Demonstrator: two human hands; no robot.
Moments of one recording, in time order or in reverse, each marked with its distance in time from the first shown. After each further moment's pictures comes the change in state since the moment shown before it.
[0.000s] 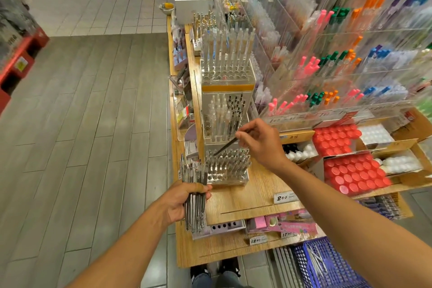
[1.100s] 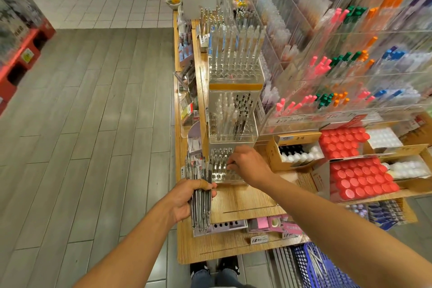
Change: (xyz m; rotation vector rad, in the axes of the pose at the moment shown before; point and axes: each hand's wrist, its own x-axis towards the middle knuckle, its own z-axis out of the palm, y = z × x) left_hand 0.000 -0.001 0.003 0.004 0.017 -0.005; right_hand -0.008 0.040 0.046 -0.834 -0.409 -0.125
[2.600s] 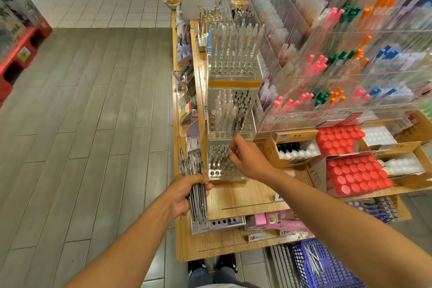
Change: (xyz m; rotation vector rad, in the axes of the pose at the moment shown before) left_hand -0.006 0.000 0.003 -0.066 0.125 0.075; right_hand -0.007 -0.007 -0.011 0.328 0.031 0.149
